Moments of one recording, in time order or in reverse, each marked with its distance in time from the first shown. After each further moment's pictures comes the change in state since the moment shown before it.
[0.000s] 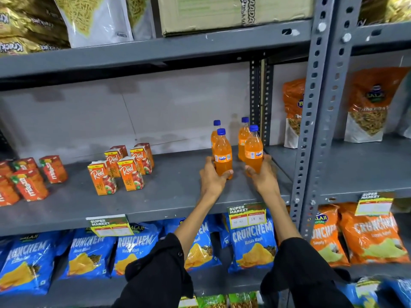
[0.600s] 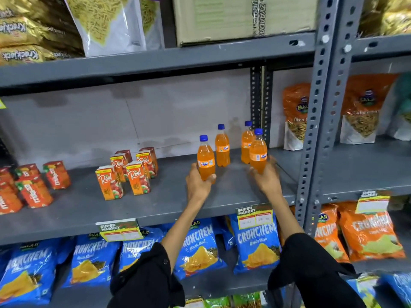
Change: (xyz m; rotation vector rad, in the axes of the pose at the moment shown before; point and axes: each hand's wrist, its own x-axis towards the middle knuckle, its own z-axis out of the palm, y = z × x) left_hand 0.008 -0.025 -0.054 0.035 0.075 -0.036; right_hand 0.002 -0.014 0.005 -0.065 0.055 0.046
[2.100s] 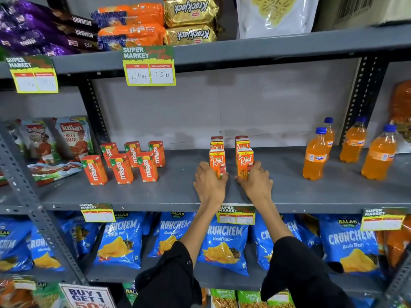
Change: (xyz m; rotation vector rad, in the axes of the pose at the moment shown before) left_hand 0.030 -0.119 -0.257 0.420 0.232 0.017; right_hand -0.124 -0.180 0.283 -0.299 -0.041 -0.128
